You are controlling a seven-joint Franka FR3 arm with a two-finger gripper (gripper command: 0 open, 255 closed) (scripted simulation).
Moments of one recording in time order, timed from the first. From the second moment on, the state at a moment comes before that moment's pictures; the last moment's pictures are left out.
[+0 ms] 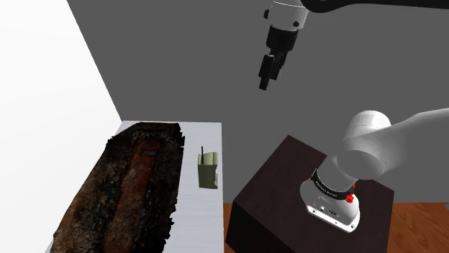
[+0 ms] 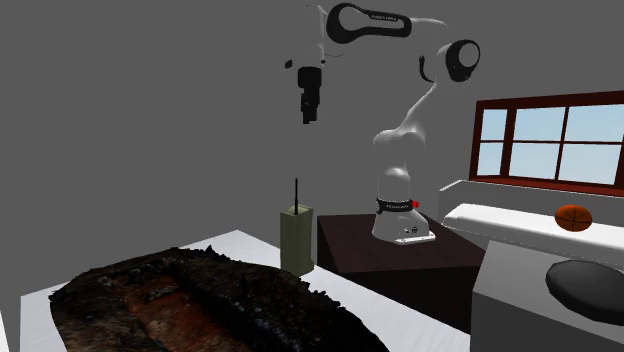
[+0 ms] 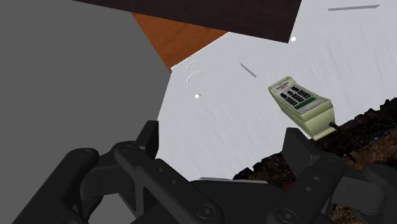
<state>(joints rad) 0.02 -0.79 0.04 -2.42 0.10 1.65 -0.09</state>
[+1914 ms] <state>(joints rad) 0.14 -0.22 0.50 -2.50 0.12 2.24 0.25</state>
